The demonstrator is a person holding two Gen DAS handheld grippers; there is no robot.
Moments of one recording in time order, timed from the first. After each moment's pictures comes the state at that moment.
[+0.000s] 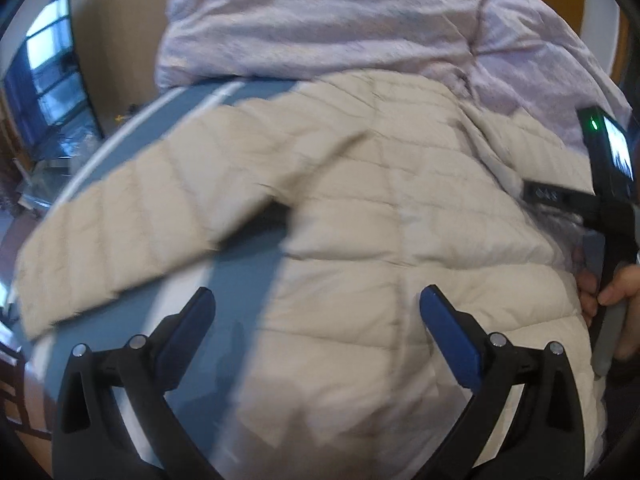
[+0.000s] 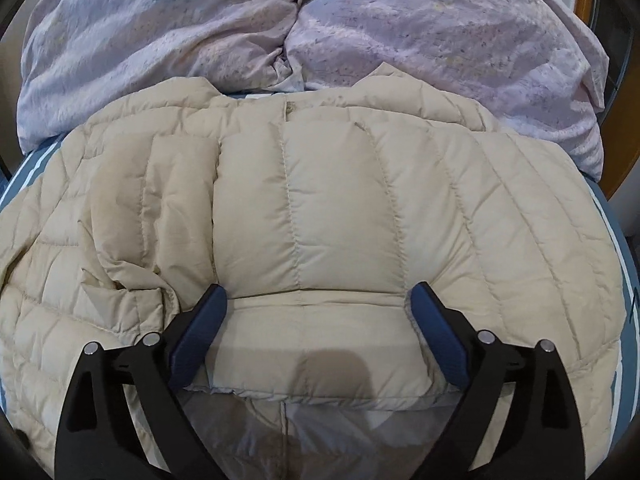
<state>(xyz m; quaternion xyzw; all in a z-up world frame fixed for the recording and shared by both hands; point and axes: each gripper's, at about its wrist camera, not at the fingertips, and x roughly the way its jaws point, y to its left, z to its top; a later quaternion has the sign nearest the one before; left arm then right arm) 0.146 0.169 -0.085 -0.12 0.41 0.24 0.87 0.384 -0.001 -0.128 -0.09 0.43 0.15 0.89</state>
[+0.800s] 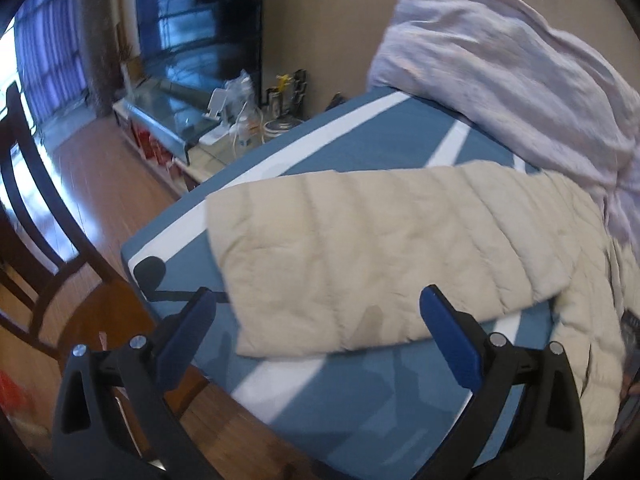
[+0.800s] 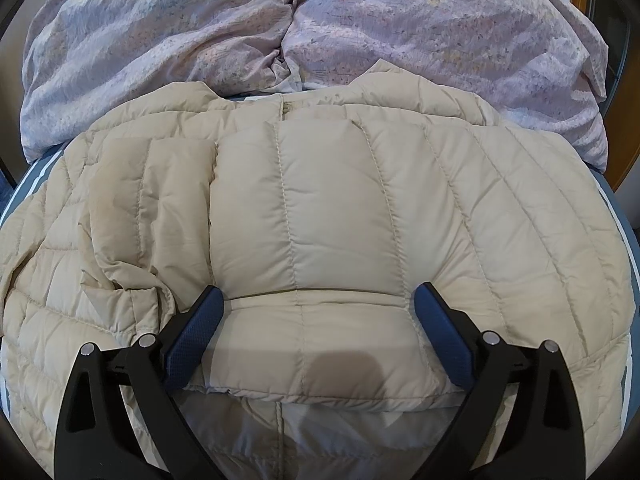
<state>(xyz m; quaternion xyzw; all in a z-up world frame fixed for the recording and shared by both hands) -0.012 0.348 -0.068 -0.25 0.36 0.41 0.80 0.385 -0.001 -0.129 -0.07 0.43 0.15 0.89</state>
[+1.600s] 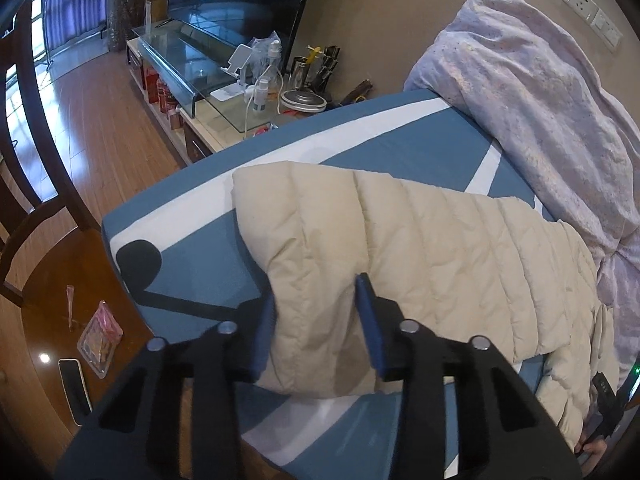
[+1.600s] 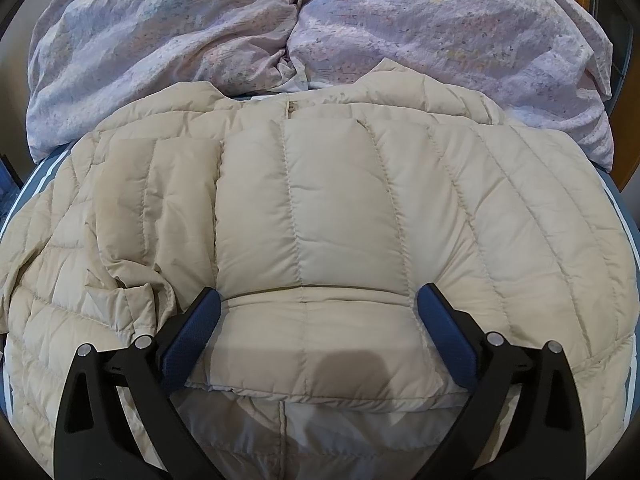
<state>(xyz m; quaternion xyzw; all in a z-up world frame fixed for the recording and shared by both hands) -0.022 0.393 -0.092 -0.36 0.34 0.41 0.77 0.386 0.001 -0.128 -0.07 0.43 0.16 0.88</state>
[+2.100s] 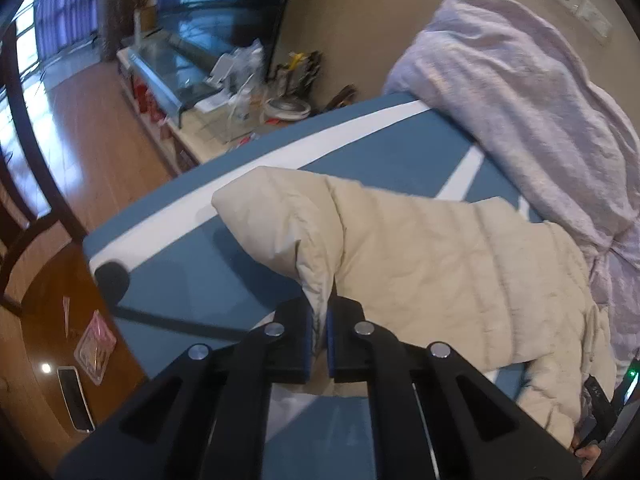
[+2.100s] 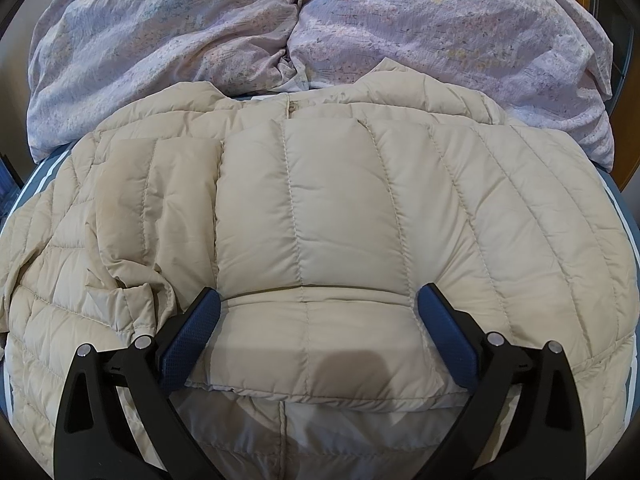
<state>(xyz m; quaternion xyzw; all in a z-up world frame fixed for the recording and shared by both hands) 0.009 0.384 -0.068 -0.34 0.34 0.40 0.78 0.386 0.001 -0.128 -0.06 0.43 0.16 0.88</state>
